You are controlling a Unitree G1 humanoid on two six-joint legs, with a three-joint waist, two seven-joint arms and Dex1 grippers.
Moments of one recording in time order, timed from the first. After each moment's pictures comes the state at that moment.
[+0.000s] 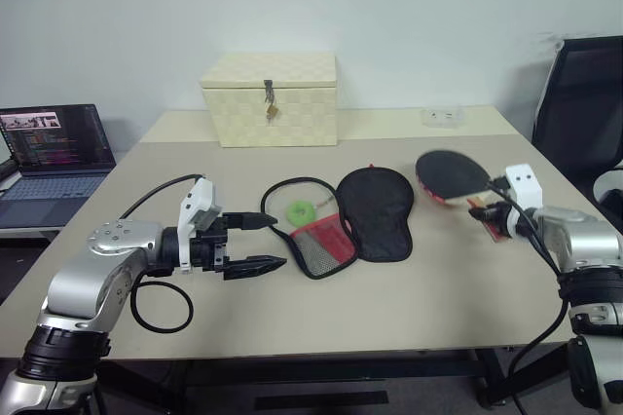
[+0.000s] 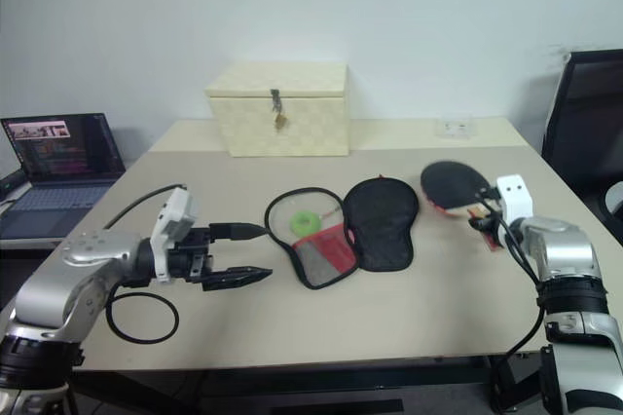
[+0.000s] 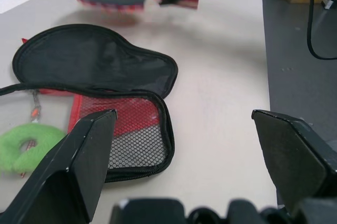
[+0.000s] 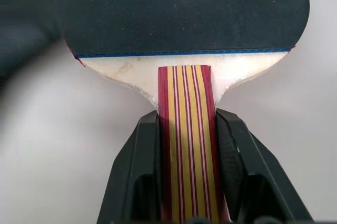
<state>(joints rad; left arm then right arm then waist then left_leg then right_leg) -0.44 0.84 0.10 -0.11 -0.59 0.50 -1.23 -0.80 -0.62 -0.19 0.35 0.15 0.85 0.56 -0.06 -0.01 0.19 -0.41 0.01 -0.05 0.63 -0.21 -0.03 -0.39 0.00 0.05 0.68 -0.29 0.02</state>
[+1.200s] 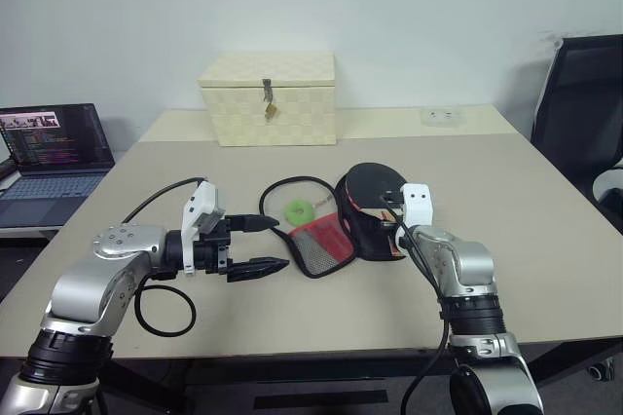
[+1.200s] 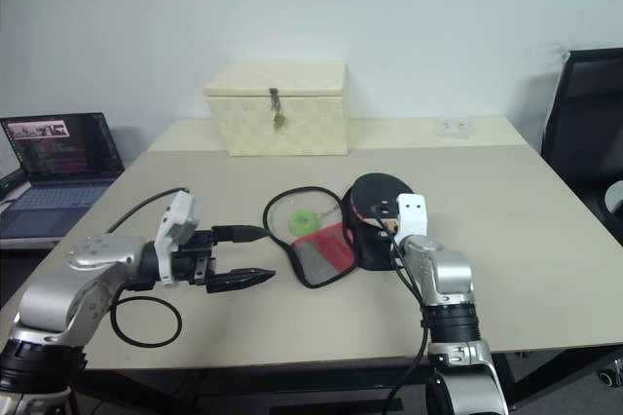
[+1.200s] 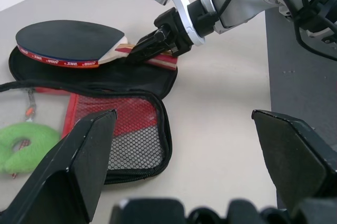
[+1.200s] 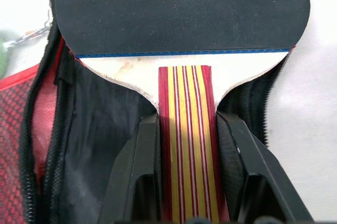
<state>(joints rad) -0.44 0.83 0.08 -0.11 -0.58 0.50 -1.21 -0.75 -0.01 -0.13 0.13 0.14 1.00 0.00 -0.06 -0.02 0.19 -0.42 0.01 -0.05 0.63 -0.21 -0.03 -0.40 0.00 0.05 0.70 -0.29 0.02</state>
